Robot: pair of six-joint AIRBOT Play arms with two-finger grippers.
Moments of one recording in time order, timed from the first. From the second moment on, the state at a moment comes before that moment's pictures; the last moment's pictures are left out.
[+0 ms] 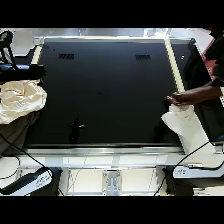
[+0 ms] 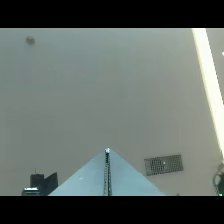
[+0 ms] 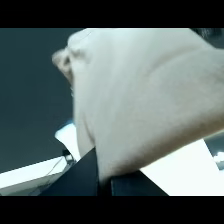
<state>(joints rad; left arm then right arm) 0.19 -1.18 1.35 1.07 -1.02 -1.20 -0.48 -1.46 1.91 -1.45 1.75 1.52</state>
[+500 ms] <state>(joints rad) 0.18 -1.18 1.35 1.06 -1.09 -1.20 -0.63 -1.07 1.18 -1.61 1.68 1.45</state>
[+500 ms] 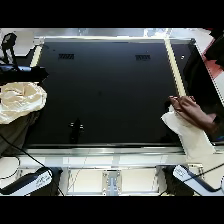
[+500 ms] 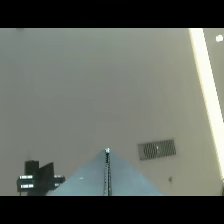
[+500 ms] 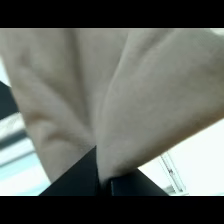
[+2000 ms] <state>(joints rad) 0.18 -1.21 1.35 1.06 -1.15 -1.21 -0.20 -0.84 1.23 -0.82 1.22 1.23</state>
